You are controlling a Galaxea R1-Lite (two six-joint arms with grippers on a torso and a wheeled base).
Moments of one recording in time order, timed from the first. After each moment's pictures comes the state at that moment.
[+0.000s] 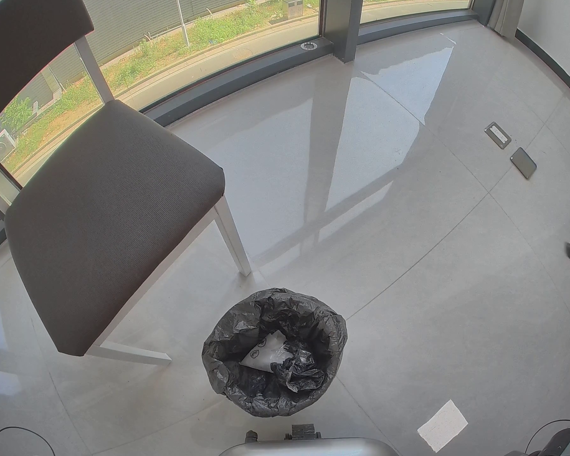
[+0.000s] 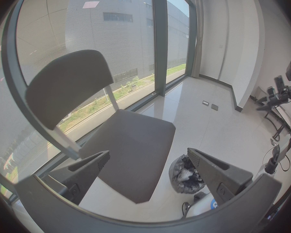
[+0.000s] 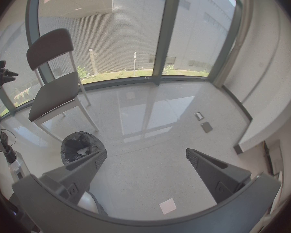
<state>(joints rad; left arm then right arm) -0.24 0.74 -1.01 0.45 0.05 0.16 0.33 0.90 -0.92 0.35 -0.26 -0.17</state>
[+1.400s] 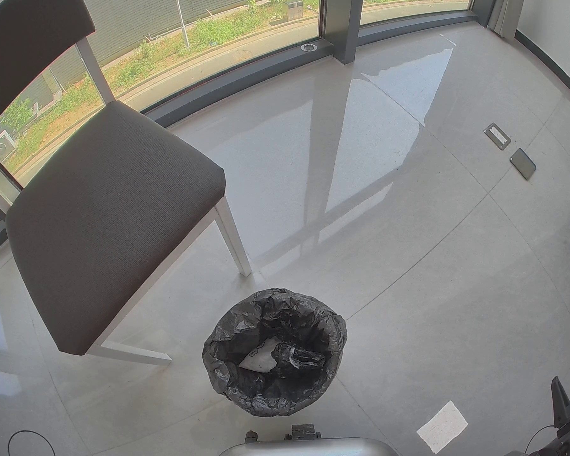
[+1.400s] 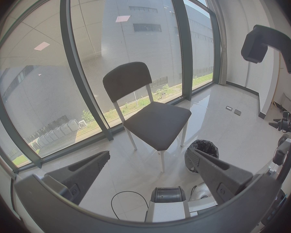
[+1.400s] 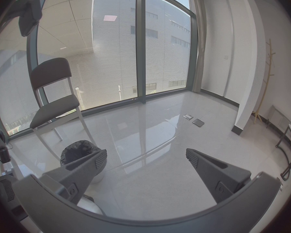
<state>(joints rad) 0.00 0.01 -1.22 1.27 0.14 0.10 0.00 0.01 -0.05 0.03 0.01 -0.02</state>
